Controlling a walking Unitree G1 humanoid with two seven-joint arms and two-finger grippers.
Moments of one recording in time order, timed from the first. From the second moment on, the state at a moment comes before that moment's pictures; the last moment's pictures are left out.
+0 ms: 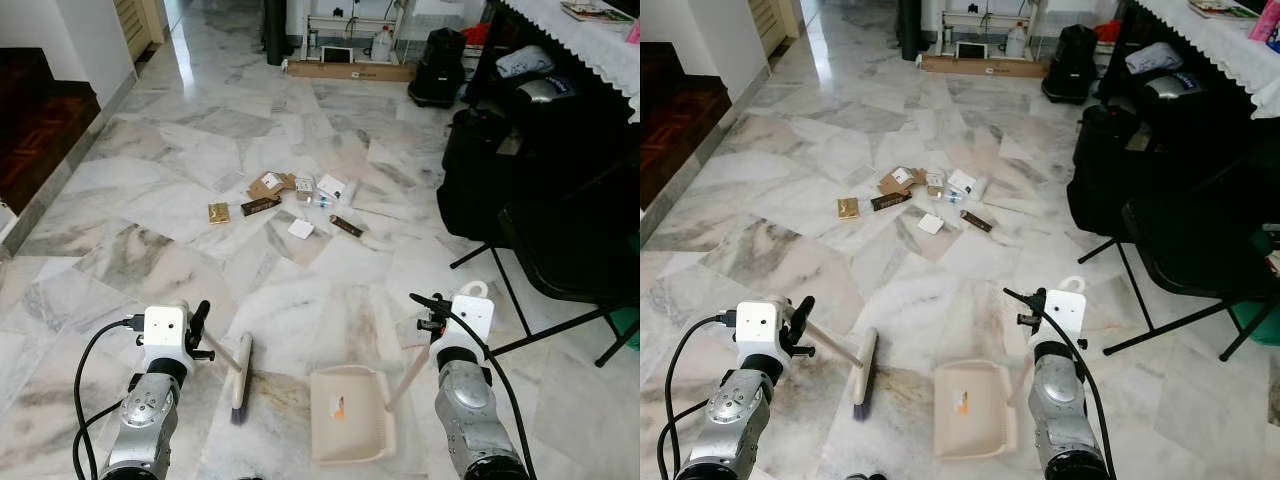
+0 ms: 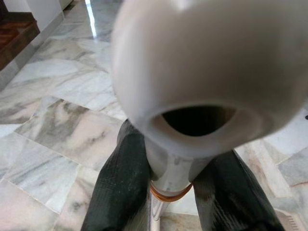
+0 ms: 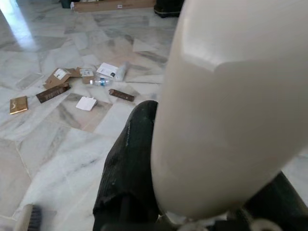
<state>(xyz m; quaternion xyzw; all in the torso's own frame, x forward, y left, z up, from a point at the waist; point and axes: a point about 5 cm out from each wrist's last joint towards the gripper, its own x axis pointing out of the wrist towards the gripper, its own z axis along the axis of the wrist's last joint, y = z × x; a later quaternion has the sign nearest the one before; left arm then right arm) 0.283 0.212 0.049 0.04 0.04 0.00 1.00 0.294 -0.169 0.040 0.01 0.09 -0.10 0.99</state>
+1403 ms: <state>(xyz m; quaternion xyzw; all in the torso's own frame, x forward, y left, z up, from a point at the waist) 0.287 0.205 0.052 0.03 0.04 -0.01 1.00 0.294 -0.169 0.036 0.02 0.10 -0.10 0.99</state>
